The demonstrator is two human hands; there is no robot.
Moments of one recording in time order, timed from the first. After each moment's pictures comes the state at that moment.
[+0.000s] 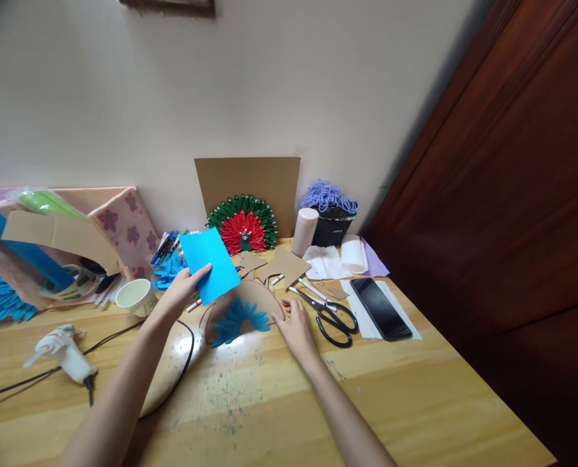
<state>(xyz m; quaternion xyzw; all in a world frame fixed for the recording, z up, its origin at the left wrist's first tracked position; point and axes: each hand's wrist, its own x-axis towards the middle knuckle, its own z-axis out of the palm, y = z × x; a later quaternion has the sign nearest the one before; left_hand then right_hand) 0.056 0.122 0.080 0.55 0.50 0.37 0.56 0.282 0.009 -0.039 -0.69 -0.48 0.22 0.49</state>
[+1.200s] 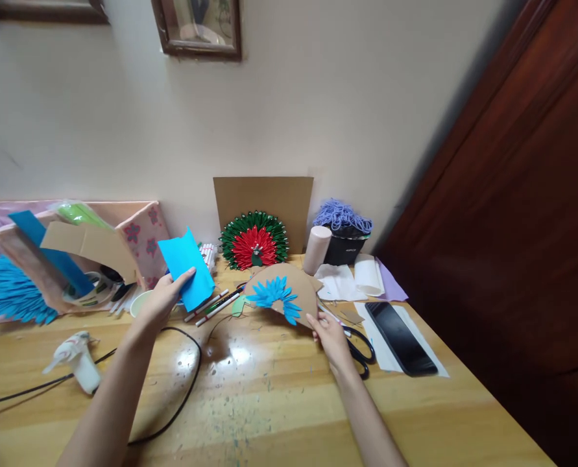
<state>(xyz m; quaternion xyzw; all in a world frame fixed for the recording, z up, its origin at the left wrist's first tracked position) 0.016 0.130 0.103 0.52 0.53 0.45 0.50 0.320 0.016 -0.013 -0.64 -0.33 0.40 0.57</state>
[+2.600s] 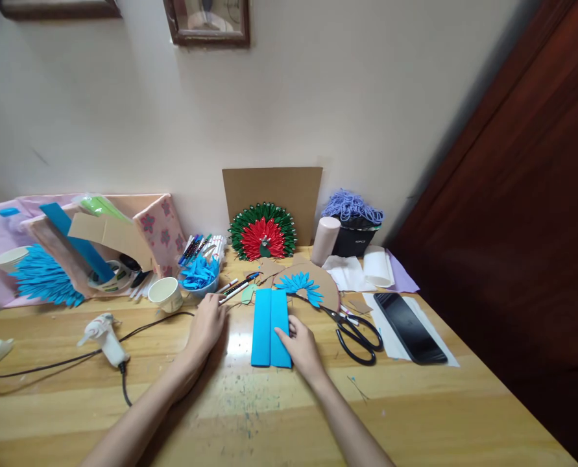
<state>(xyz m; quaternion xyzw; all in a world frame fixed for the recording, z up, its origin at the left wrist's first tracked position) 0.035 0.076 0.013 0.77 0.58 0.22 0.11 0.246 0.003 -0.025 -0.58 -0.45 0.44 0.52</state>
